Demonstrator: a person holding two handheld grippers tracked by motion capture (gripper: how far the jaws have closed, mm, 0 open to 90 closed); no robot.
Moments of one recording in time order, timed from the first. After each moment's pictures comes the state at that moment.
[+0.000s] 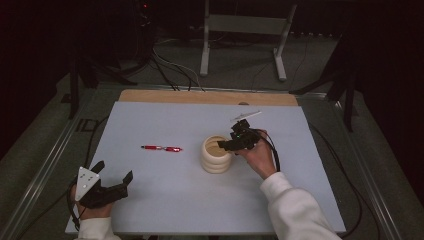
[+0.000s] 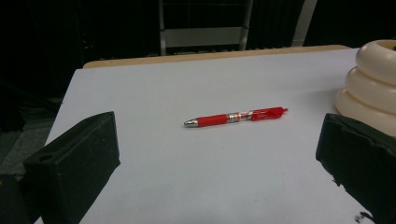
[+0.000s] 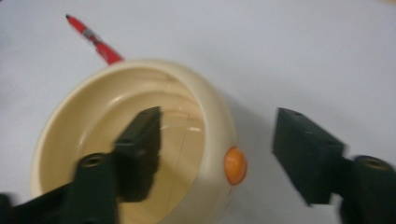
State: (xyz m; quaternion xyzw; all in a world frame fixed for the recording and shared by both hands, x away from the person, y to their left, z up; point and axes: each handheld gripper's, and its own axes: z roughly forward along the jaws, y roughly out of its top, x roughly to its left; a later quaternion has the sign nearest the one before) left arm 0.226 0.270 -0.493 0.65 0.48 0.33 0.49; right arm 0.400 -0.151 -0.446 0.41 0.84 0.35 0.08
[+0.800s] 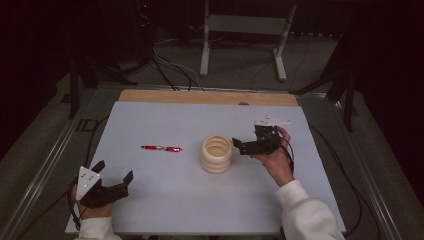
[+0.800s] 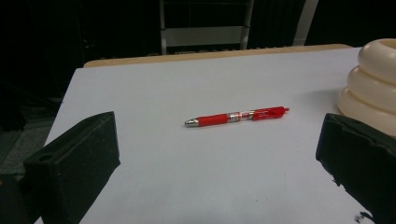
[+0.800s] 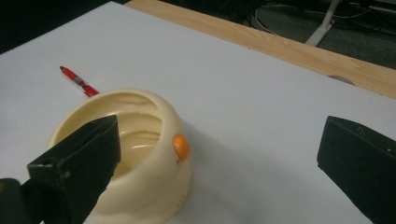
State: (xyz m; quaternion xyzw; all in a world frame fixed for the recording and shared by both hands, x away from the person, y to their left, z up) left arm 0.228 0.269 -0.494 0.65 0.48 0.33 0.49; right arm 0.363 -0.201 -0.423 0.41 0.78 0.43 0.18
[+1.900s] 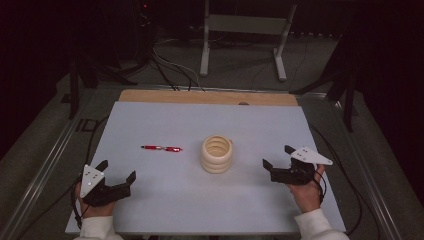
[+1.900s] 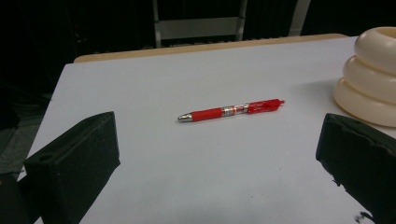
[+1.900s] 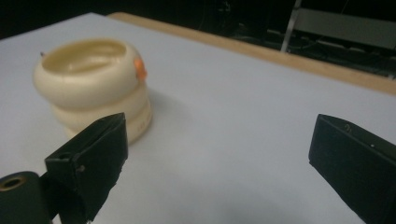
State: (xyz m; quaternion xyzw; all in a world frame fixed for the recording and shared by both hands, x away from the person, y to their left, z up) left arm 0.232 0.265 -0.494 0.67 0.47 0.32 0.48; right arm 0.286 -0.282 -0.456 0.41 0.74 0.46 0.26
